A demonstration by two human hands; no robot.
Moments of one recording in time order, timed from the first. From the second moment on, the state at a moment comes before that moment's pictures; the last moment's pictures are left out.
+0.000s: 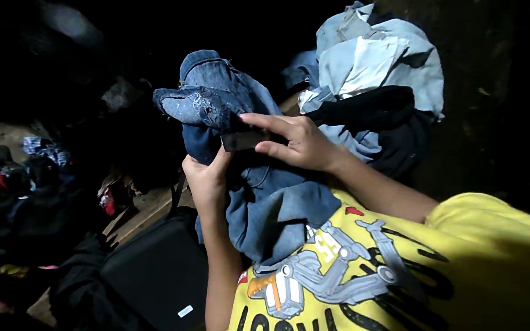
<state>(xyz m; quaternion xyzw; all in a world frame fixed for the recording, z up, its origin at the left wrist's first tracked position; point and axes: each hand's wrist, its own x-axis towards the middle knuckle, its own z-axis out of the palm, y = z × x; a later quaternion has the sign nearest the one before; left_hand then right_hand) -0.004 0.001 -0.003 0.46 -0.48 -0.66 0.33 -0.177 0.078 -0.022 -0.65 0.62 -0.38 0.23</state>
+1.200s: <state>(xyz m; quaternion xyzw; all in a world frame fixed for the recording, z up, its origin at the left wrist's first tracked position) -0.003 0.002 -0.001 0.46 -0.47 -0.68 0.33 -0.169 0.064 -0.027 -0.67 0.63 -0.37 0.13</state>
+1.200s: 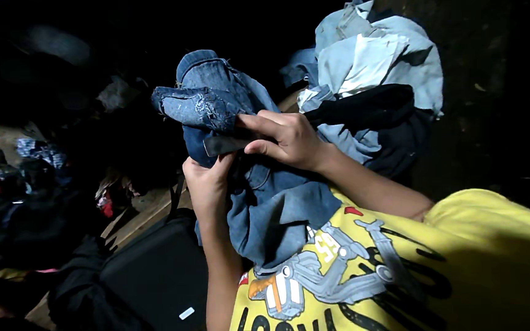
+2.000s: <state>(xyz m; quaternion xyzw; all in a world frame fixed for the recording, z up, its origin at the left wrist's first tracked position) -0.007 0.003 -0.002 0.46 -0.49 -0.66 0.35 -0.164 0.085 -0.018 -0.59 0.68 -0.36 0.24</state>
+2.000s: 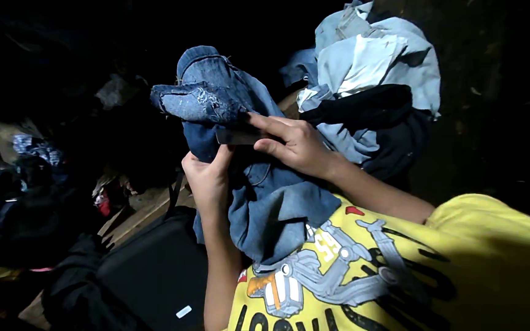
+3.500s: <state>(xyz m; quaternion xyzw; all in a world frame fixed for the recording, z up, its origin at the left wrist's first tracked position) 0.001 0.000 0.000 0.46 -0.48 -0.68 0.32 -0.152 0.073 -0.021 -0.59 0.67 -0.39 0.24</state>
